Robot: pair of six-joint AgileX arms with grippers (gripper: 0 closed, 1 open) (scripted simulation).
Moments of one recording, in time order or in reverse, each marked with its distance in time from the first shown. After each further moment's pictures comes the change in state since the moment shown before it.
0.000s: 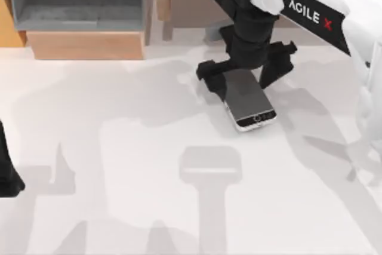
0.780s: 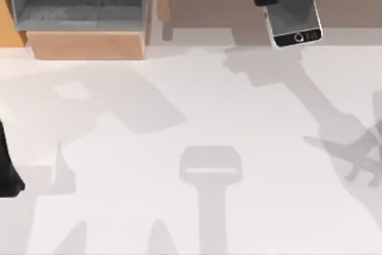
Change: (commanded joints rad) left arm 0.000 0.000 0.000 0.000 0.000 0.000; right arm -0.064 -0.654 -0.439 0.311 0.075 0.000
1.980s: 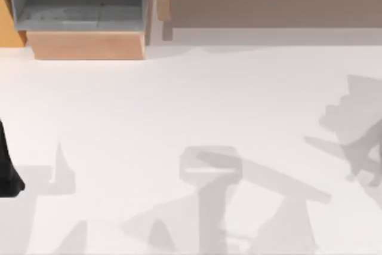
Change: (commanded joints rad) left arm 0.000 0.000 0.000 0.000 0.000 0.000; right arm -0.141 -1.054 -1.265 0.707 0.394 0.090
